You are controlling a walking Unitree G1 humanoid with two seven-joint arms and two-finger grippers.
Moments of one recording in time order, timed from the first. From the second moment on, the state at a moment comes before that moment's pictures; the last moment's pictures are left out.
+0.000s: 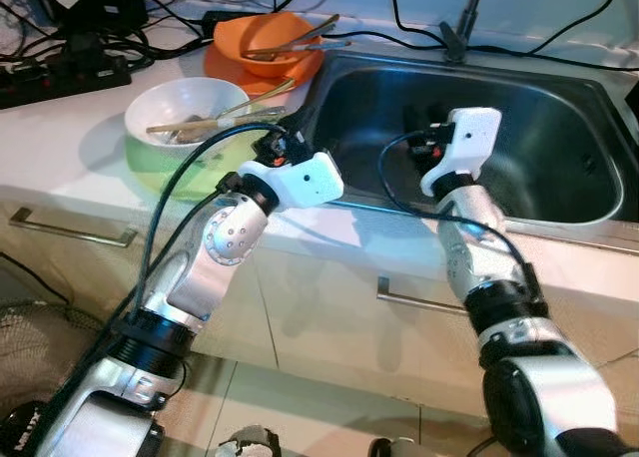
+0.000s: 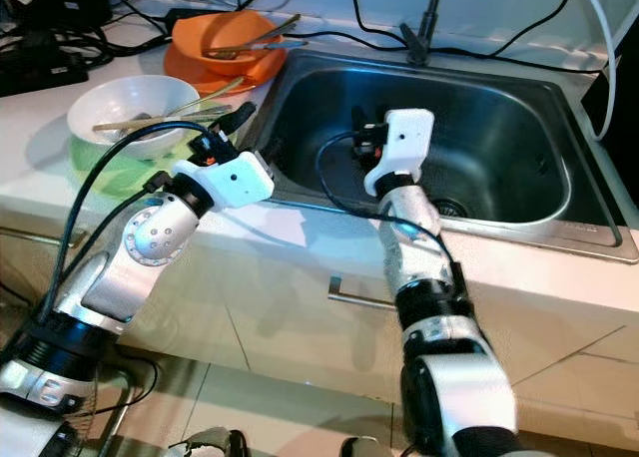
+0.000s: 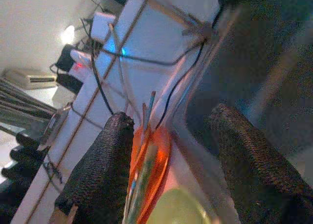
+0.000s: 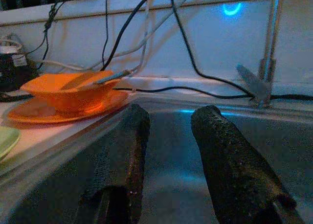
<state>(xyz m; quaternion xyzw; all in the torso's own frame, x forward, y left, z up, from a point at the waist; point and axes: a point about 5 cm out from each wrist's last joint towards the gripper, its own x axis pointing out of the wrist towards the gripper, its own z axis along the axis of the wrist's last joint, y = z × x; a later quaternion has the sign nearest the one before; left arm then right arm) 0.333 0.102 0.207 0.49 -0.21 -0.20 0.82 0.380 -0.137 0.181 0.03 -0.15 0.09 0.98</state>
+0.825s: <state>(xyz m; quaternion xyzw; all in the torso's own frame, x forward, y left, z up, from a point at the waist) 0.363 0.092 0.216 0.54 -0.19 -0.17 0.80 0.380 -0.137 0.181 0.04 -0.16 0.08 0.98</state>
